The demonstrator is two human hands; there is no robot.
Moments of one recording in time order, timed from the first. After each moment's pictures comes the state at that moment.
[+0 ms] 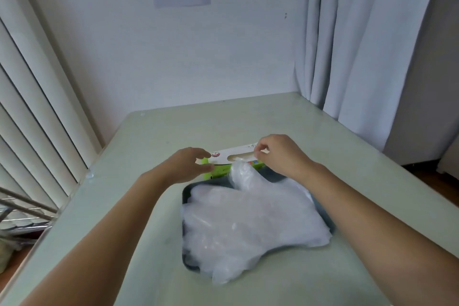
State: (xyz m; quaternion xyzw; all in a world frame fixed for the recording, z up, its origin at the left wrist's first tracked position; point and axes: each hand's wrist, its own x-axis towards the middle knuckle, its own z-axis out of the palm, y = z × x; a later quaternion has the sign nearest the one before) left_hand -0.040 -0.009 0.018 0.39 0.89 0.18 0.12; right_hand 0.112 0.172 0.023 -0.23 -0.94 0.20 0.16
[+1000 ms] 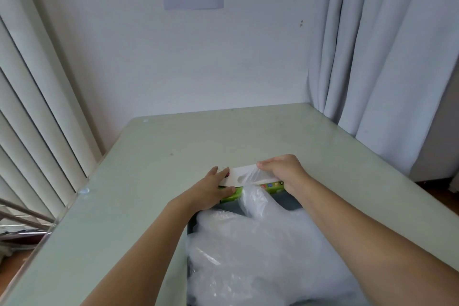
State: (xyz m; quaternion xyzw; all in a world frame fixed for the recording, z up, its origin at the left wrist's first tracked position) left_hand -0.063 0.031 -0.022 0.40 0.87 0.21 0.22; right_hand 0.037 0.203 -0.013 -0.37 -0.67 0.61 0.20
